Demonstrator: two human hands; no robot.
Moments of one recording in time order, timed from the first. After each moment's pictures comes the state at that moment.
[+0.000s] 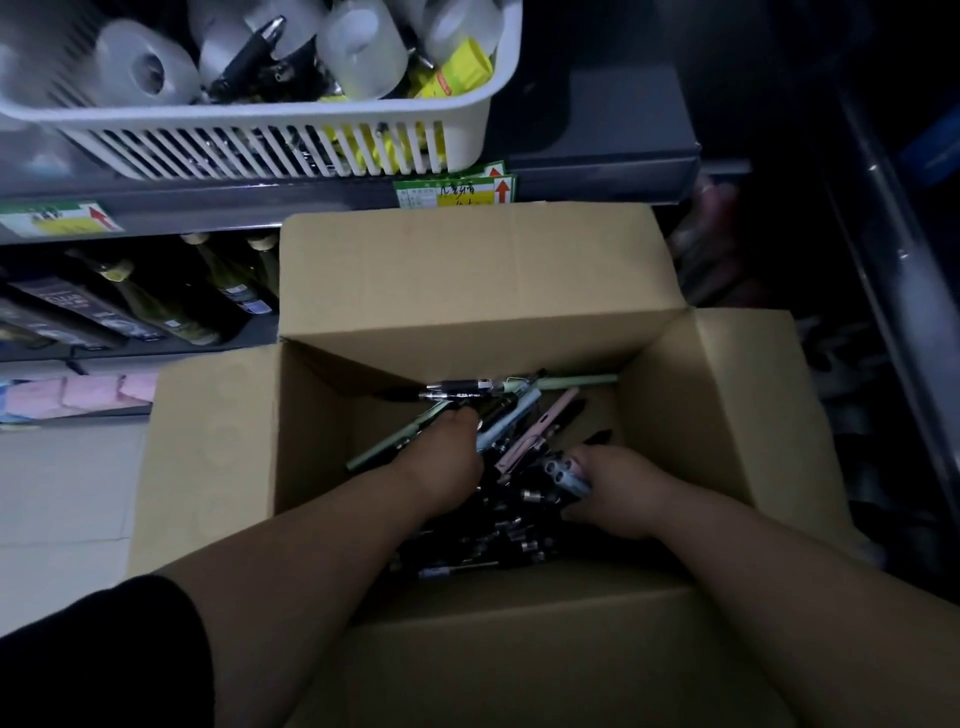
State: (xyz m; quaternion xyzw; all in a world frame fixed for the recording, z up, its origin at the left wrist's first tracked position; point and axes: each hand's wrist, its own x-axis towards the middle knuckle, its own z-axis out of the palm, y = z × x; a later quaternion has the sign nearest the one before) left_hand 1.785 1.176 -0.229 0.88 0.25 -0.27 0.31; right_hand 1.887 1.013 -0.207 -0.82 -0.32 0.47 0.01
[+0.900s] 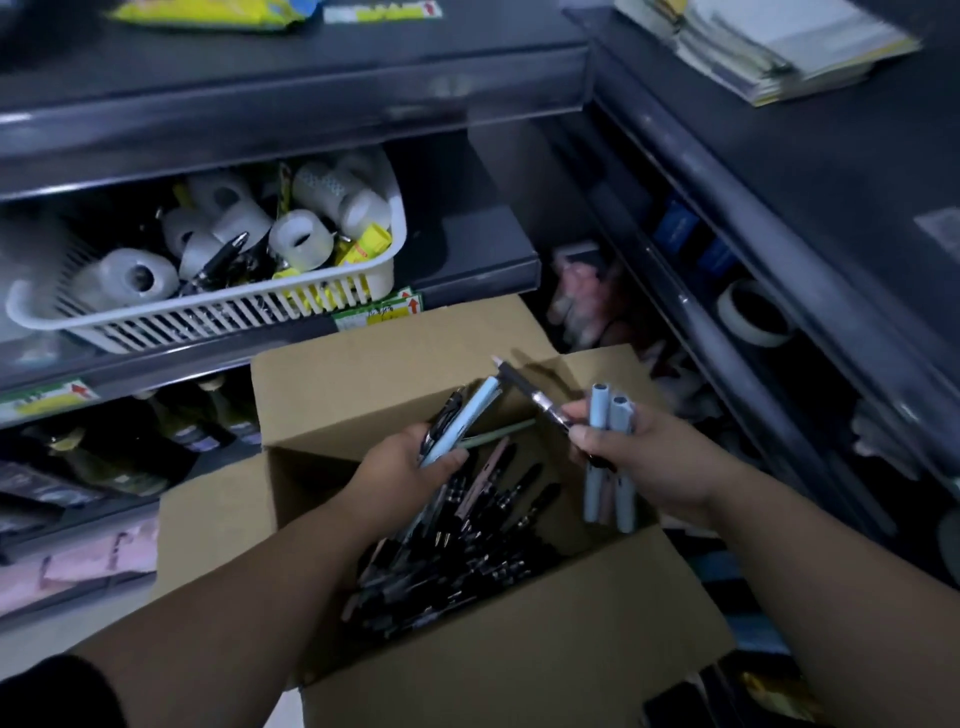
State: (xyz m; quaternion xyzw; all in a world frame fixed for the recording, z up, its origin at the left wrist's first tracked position) left_hand 1.784 1.192 -0.126 0.86 0.21 -0.14 0.44; right_hand 1.872 0.965 -0.065 -0.76 -0.05 0.37 0.53
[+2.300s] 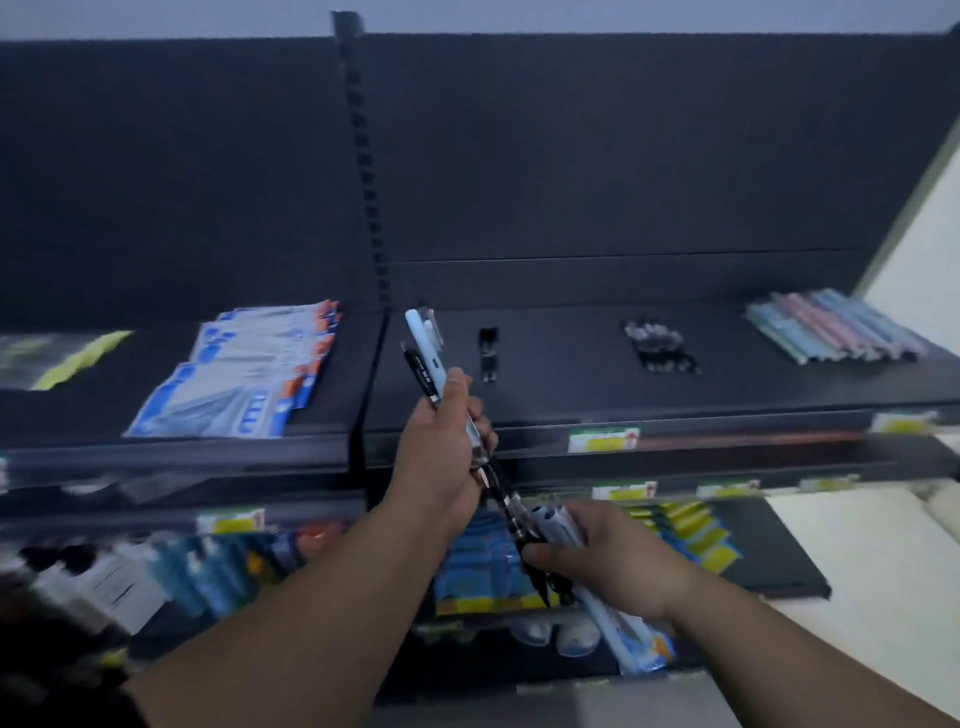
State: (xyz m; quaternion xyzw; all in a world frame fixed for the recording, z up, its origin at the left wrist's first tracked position) left_hand 1.391 0.532 0.072 0.46 -0.13 -0.36 0.80; right_hand 1.233 0.478 0.041 -0.80 0.30 -0.05 0.51
